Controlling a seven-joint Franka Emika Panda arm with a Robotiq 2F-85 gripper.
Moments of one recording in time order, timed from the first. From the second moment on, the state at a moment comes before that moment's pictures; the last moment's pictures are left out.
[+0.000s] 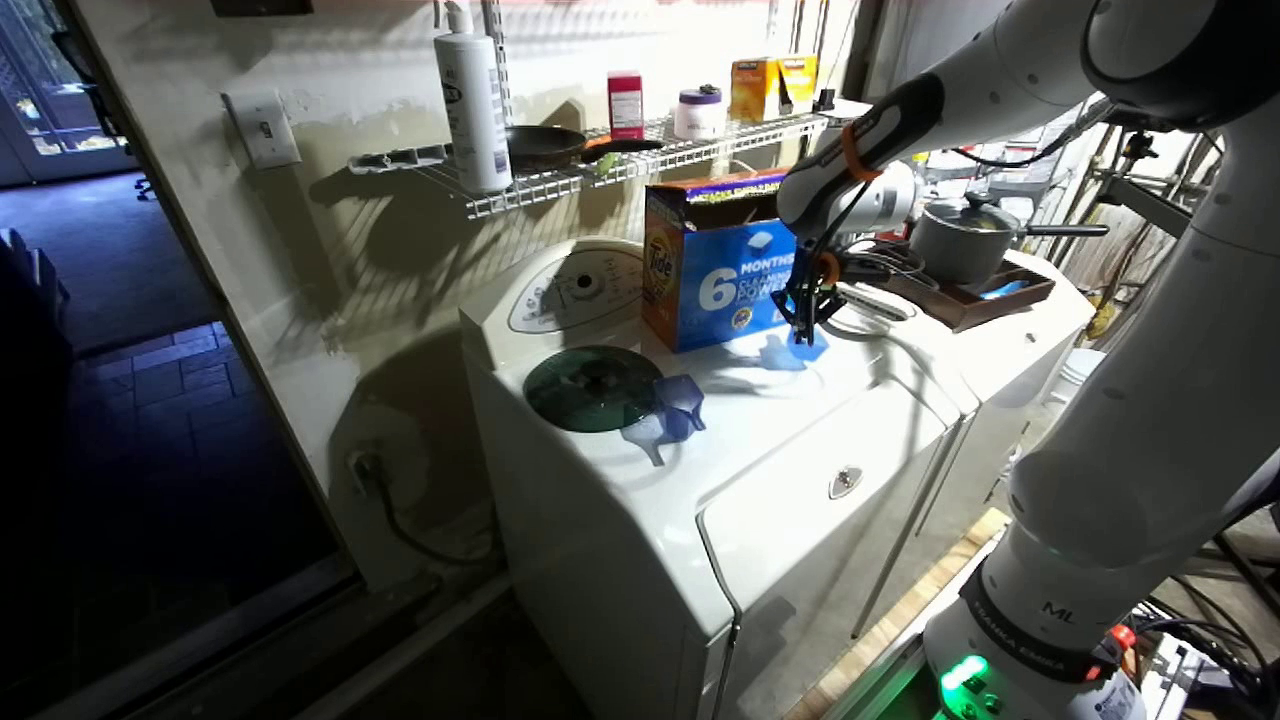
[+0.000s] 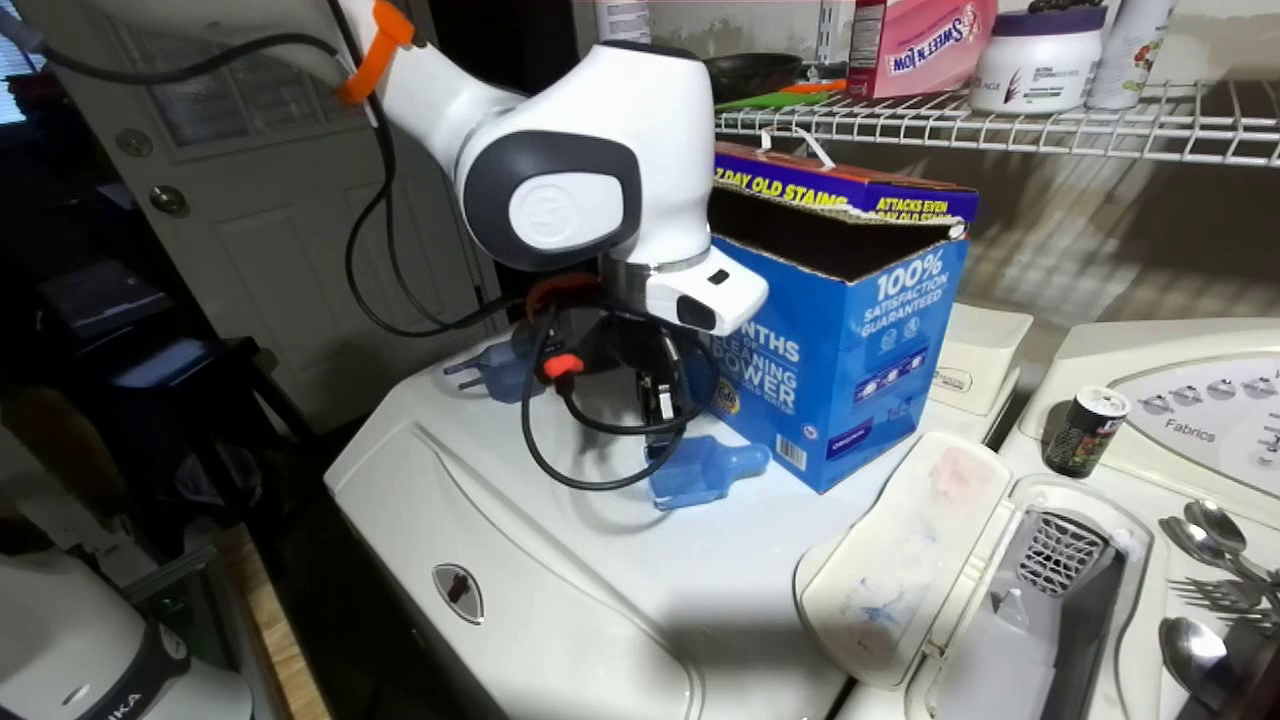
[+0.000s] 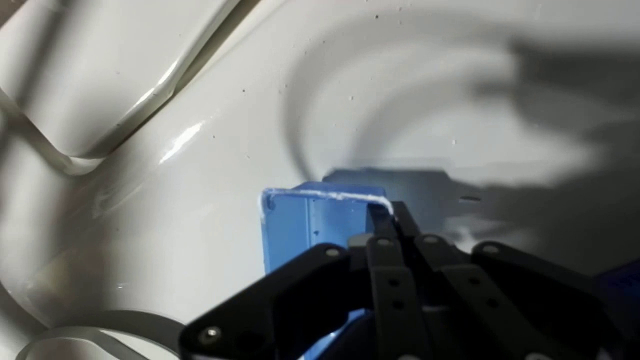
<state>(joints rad) -0.19 0.04 -0.21 -2.31 0.02 2.33 0.22</state>
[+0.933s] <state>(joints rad) -0.15 -0.22 -0.01 -2.23 -0.30 1.85 0.68</state>
